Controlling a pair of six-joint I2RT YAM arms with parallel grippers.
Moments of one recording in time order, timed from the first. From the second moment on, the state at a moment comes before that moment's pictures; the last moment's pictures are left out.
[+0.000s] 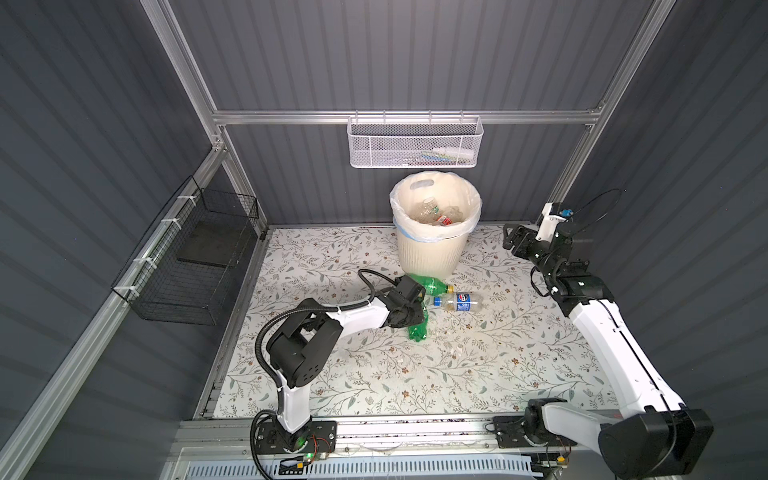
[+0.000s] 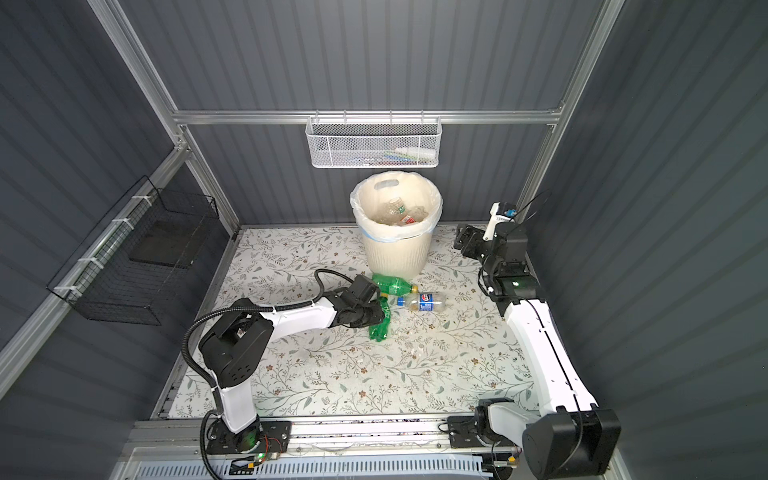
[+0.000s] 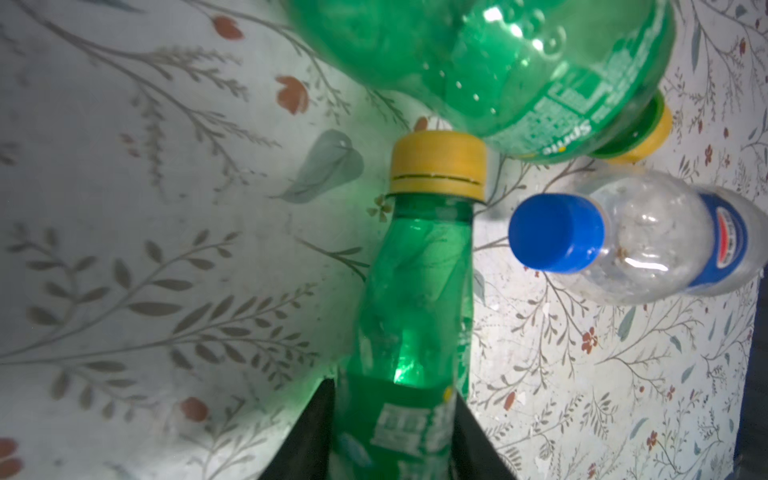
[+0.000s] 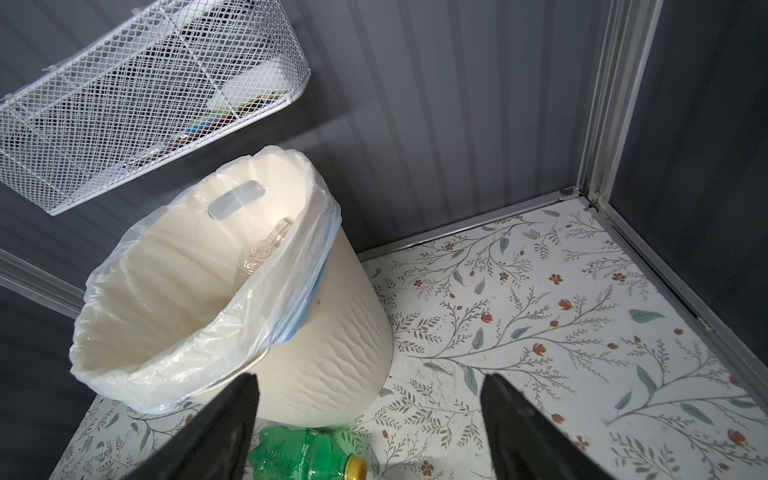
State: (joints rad) left arm -0.81 1.87 1.17 -0.28 0.04 -0.86; right arm 0.06 1.18 1.13 -0.24 -0.05 0.37
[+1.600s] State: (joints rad) left arm -0.63 0.70 0.75 0.12 -0.31 -0.21; right arm 0.28 1.18 0.88 -0.40 -0.02 0.39
